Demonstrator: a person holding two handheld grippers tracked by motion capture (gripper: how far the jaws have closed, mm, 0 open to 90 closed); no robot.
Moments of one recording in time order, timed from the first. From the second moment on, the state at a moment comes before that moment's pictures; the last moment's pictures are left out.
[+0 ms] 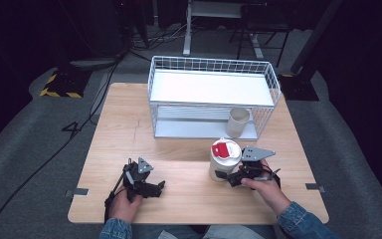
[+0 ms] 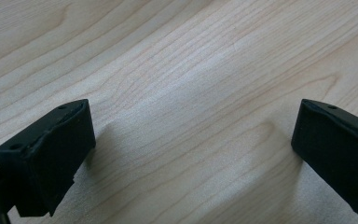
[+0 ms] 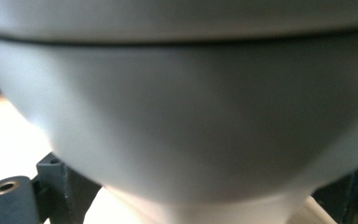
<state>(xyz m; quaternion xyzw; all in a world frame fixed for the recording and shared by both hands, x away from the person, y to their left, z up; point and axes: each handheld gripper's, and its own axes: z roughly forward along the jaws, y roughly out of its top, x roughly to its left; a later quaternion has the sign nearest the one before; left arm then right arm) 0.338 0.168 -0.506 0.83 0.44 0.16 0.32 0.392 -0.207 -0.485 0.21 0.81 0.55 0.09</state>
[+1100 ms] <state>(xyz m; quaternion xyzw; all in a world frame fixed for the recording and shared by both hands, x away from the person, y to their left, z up) 0.338 0.168 -0.506 0.83 0.44 0.16 0.32 0.388 -0.202 -0.482 0.19 0.82 0.53 0.11</state>
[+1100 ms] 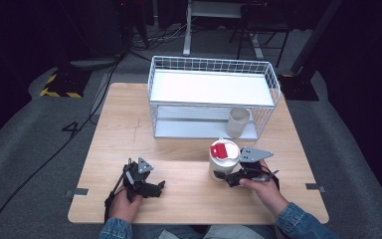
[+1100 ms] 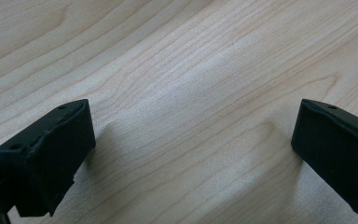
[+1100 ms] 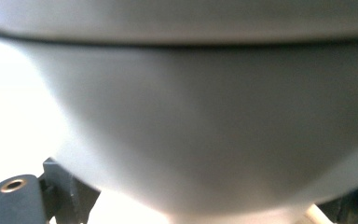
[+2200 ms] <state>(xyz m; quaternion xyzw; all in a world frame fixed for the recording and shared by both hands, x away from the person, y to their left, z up) 0.339 0.167 -0.506 0.83 0.44 0.15 0.32 0.381 -0.203 -0.439 0.20 0.81 0.54 0.11</state>
